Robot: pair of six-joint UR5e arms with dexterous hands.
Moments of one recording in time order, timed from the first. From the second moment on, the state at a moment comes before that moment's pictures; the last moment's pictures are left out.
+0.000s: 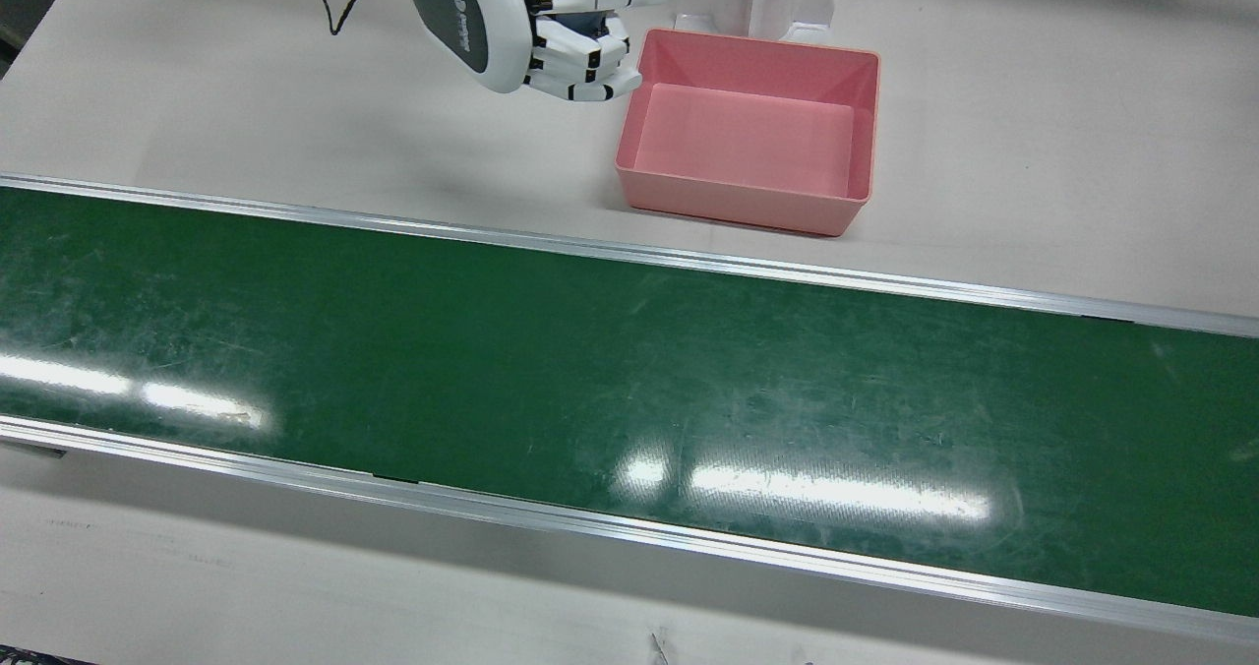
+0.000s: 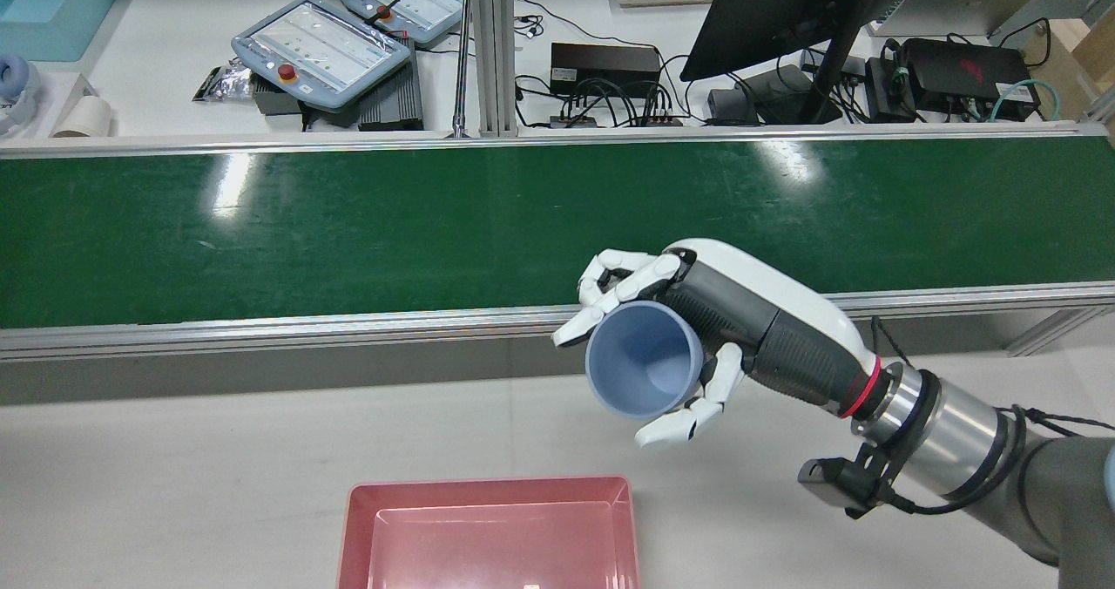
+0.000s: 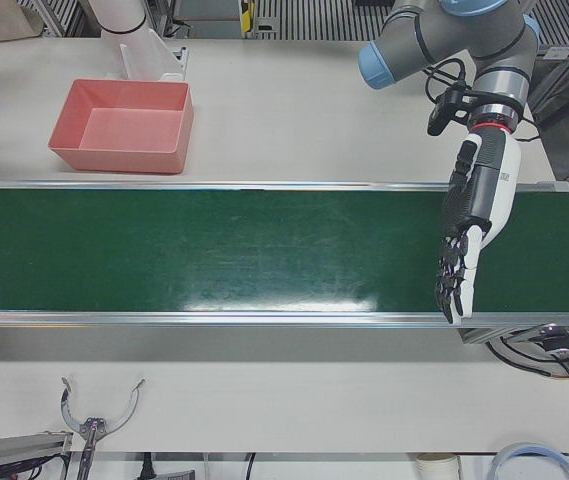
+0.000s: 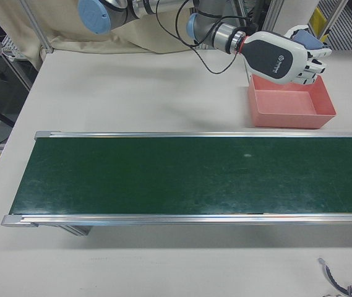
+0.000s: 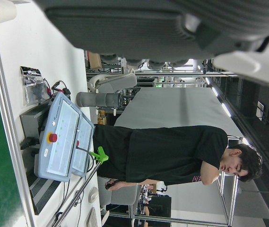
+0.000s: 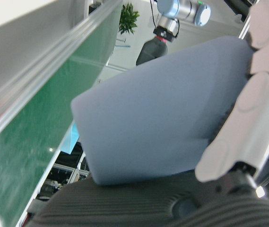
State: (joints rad) left arm -1.45 -1.68 -1.81 0.25 1.79 0.00; right arm 0.47 -1.41 2.45 -3.49 -1.25 -0.71
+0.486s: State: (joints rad) left arm -1.45 -1.68 -1.81 0.25 1.79 0.00; right arm 0.23 -1.40 2.46 -3.49 -1.16 -0.83
